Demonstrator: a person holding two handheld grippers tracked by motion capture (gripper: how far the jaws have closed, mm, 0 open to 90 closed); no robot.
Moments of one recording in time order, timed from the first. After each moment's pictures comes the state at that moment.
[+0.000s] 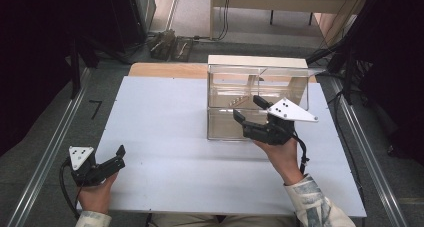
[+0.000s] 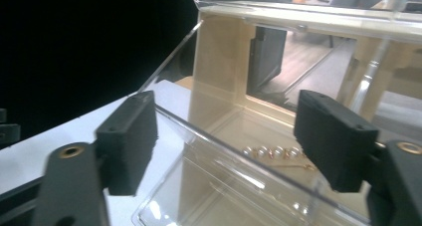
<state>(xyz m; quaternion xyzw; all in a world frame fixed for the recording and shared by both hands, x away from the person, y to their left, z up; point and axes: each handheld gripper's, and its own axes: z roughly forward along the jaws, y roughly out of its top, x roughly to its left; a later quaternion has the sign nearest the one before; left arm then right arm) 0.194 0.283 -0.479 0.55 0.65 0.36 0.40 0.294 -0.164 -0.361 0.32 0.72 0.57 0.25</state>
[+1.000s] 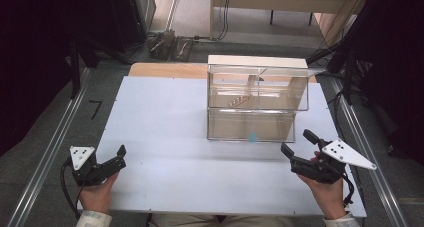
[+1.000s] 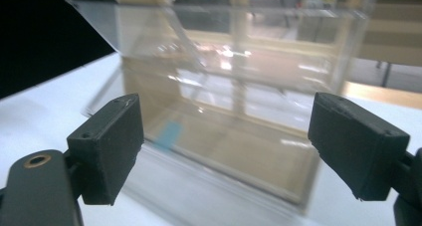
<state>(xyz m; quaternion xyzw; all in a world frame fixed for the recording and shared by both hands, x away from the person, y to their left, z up) 0.194 0.281 -0.479 0.55 0.64 0.36 0.40 0.237 -0.281 -0.414 0.39 0.69 0.54 0.27</state>
